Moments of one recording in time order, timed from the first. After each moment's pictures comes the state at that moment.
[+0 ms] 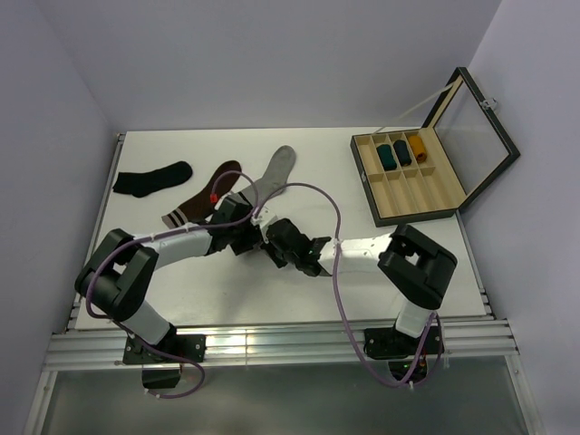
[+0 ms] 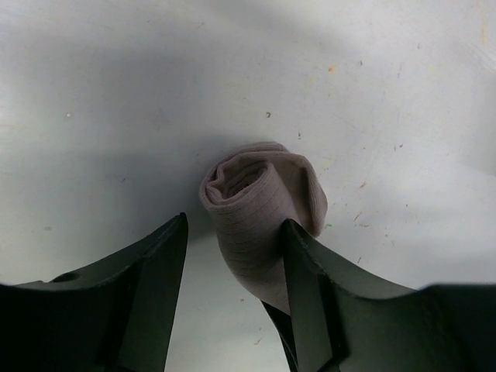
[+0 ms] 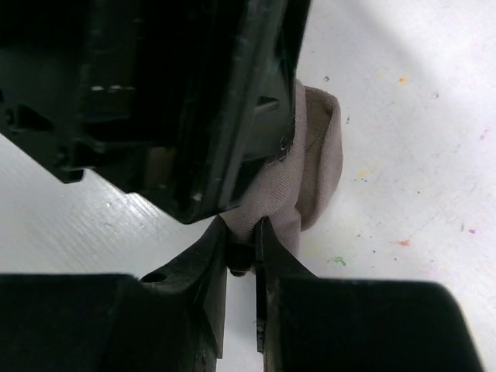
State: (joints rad) left arm -0.60 1.60 0.80 -0.11 -0.02 -1.02; right arm 0.99 1.72 0.86 0.13 0.19 0.09
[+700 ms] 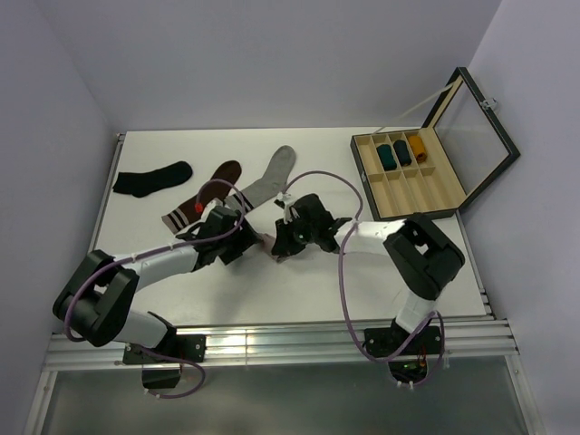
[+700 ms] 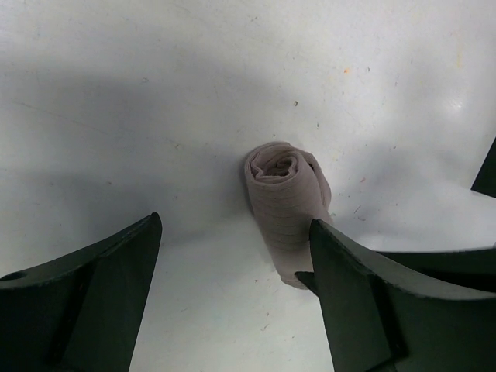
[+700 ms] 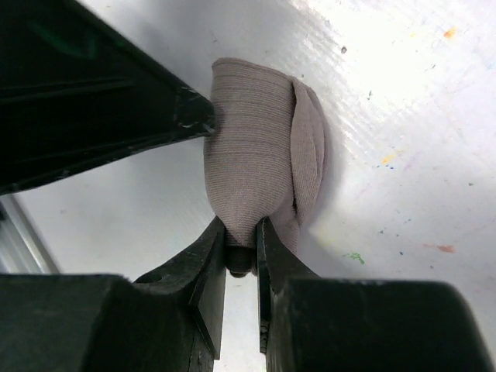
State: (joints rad) left arm -0.59 1.42 0.64 -0.05 -0.08 -1.11; right arm 0.74 1.71 0.85 0.12 -0.33 0.28
